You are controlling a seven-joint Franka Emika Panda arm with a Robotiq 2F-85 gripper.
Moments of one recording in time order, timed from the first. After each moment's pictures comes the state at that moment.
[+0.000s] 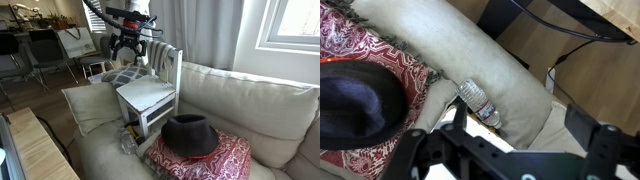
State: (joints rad) arm 0.04 0.32 0.00 -2.05 0.01 1.90 -0.48
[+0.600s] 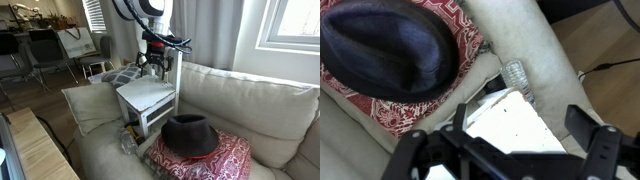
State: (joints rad) arm -0.10 0.54 0.00 -1.93 -0.05 2.15 -0.86
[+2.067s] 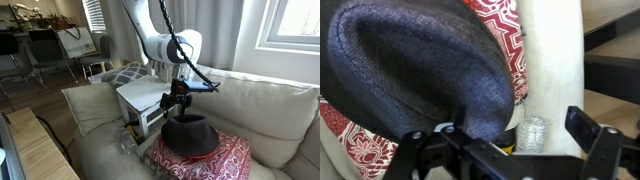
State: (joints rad) arm -0.32 0.89 0.01 -1.76 -0.11 2.32 -1.47
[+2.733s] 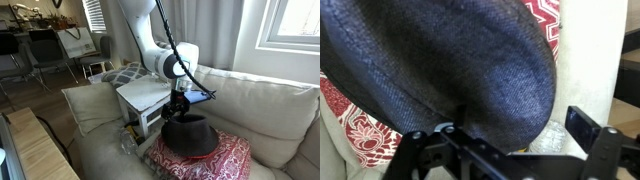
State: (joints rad) arm -0.36 0.98 0.05 -1.77 -0.11 2.51 -1.58
